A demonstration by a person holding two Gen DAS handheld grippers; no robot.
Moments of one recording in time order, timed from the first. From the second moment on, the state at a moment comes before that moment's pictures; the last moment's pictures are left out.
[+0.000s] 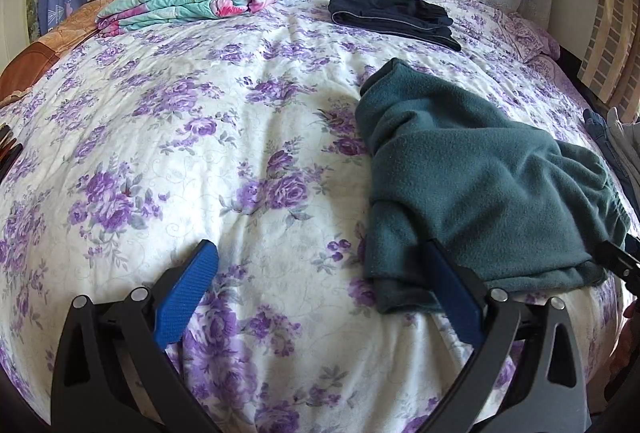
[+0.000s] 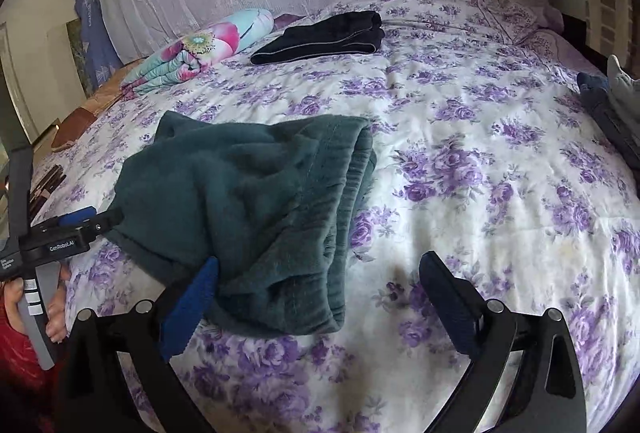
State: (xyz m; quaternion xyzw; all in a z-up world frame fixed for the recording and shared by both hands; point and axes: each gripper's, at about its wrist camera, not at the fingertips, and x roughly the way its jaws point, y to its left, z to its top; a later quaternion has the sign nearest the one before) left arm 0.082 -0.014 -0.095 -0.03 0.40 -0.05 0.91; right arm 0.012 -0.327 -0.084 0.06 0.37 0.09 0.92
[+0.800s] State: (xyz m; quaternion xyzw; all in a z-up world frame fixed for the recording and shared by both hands) left arm 0.124 -0.024 -0.090 -0.11 0.44 -0.19 0.87; right arm 0.059 -0.363 -0.094 0.31 0.40 0.24 0.83
